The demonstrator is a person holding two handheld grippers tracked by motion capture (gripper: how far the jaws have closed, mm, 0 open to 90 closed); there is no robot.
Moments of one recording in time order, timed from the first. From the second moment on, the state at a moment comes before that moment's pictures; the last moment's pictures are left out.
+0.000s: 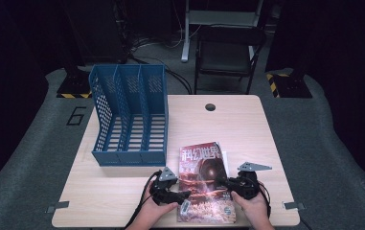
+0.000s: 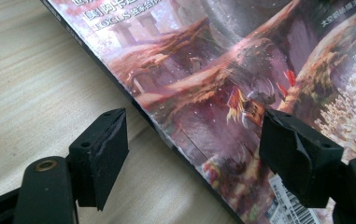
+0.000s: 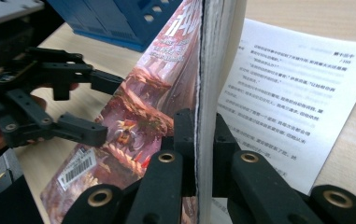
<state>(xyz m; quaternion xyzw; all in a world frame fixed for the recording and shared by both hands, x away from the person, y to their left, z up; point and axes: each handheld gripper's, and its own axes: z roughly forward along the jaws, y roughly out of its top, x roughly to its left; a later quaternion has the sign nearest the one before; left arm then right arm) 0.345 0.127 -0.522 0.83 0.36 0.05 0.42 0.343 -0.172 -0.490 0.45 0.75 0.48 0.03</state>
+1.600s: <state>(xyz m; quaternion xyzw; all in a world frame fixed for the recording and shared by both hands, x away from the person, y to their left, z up) 0.331 0.142 -0.457 0.81 0.33 0.01 0.48 0.329 -0.179 -0.458 0.40 0.74 0.54 0.03</state>
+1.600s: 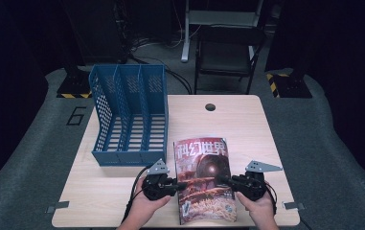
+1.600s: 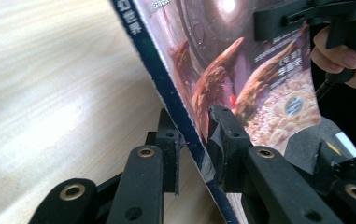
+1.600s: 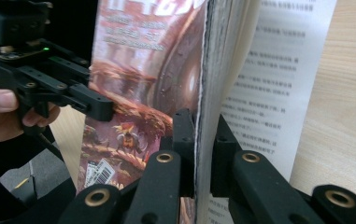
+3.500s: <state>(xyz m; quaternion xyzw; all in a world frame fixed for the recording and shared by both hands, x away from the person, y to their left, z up) 0.314 0.150 -0.439 0.82 0.27 0.13 0.48 0.332 -0.173 -0.464 0.37 0.78 0.50 0.10</state>
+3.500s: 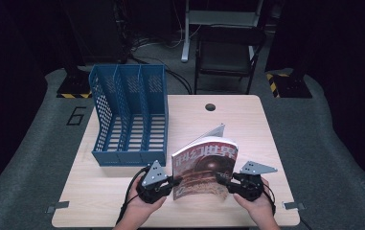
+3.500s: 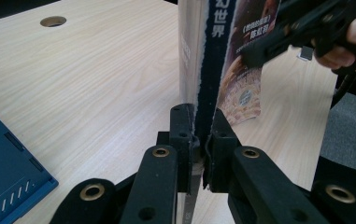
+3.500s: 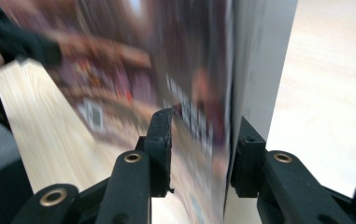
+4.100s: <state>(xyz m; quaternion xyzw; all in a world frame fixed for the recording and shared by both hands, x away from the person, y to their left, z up) 0.311 0.150 -0.439 0.83 0.26 0.13 0.48 0.342 -0.178 -0.509 0.42 0.81 0.42 0.02</state>
